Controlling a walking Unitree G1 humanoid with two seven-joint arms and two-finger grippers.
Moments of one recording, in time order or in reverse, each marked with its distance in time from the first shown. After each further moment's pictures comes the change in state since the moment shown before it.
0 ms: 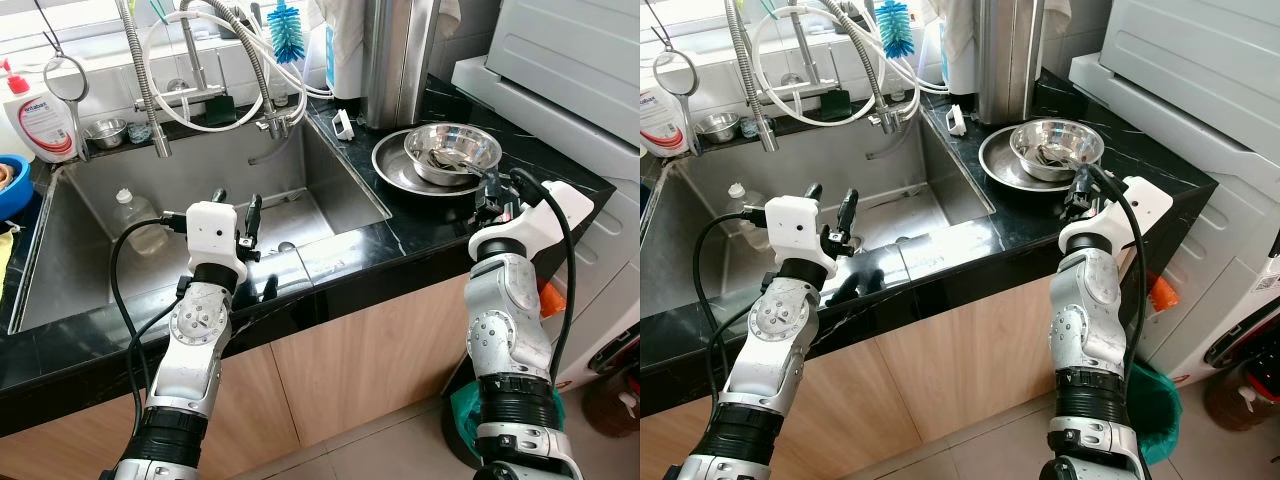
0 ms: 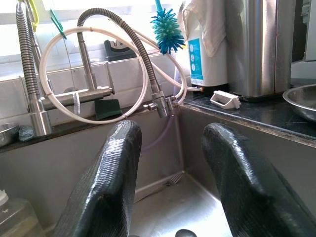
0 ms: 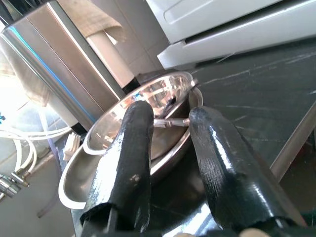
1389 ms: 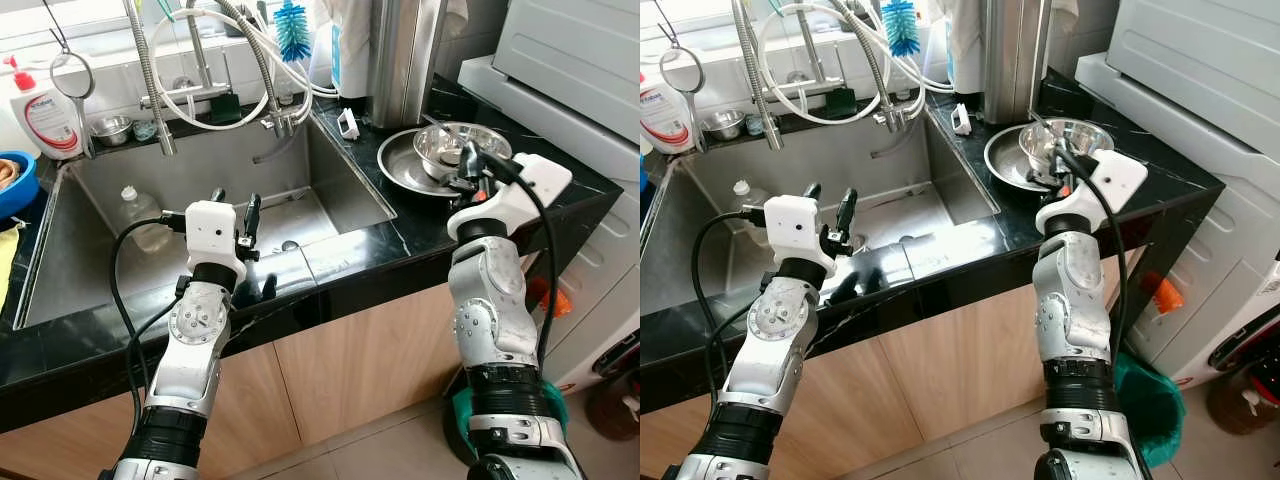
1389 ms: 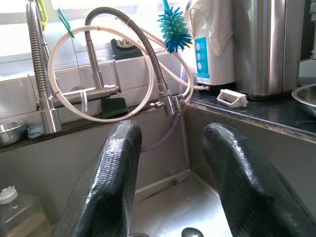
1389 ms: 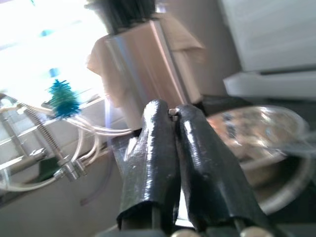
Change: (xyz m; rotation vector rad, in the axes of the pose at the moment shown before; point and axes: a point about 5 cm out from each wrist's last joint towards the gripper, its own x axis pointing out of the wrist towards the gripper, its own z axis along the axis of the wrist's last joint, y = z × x) left arm 0.000 0.001 0.000 0.004 -0.001 0.003; right arm -0.001 0.049 0.014 -0.176 -0.095 0.304
